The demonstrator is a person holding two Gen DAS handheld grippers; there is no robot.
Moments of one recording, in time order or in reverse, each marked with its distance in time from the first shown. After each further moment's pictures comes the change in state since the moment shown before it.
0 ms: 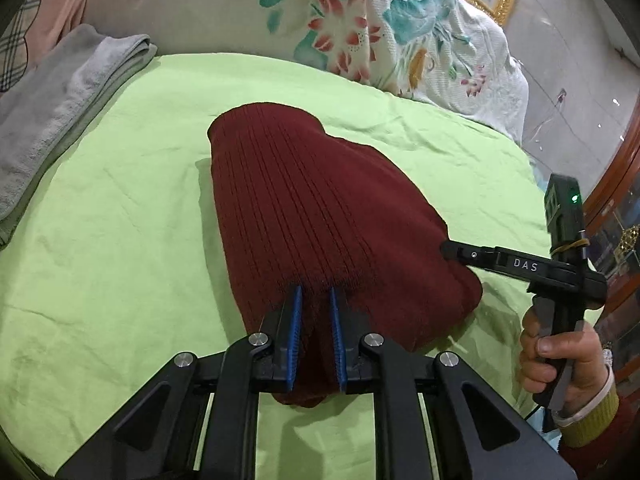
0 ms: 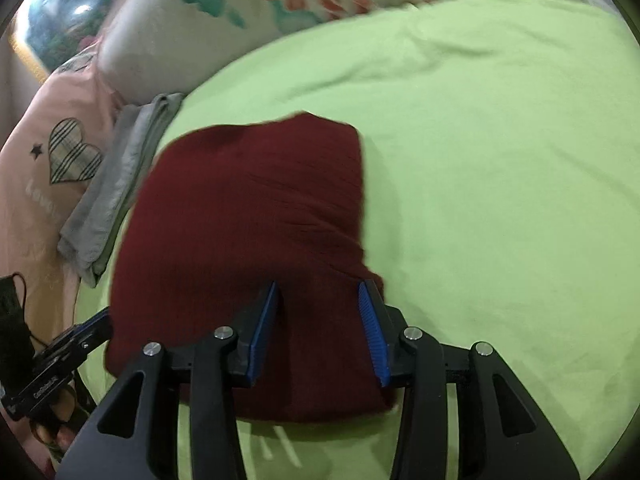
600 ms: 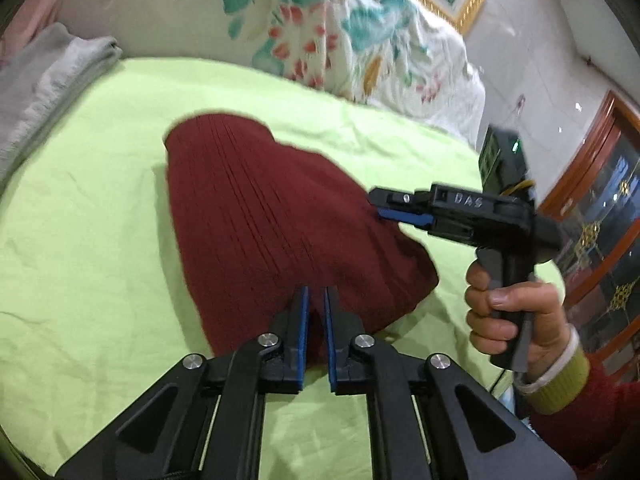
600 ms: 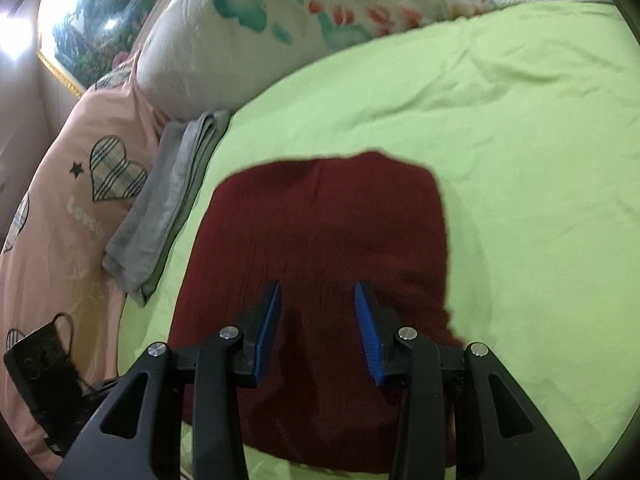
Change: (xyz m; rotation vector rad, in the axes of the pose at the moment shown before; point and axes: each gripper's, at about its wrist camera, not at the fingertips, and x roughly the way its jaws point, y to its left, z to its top) left arm -0.025 -0.007 -0.002 0.009 -0.046 -0.175; right arm 0.001 0.031 0.035 -0.024 -0.044 0.153
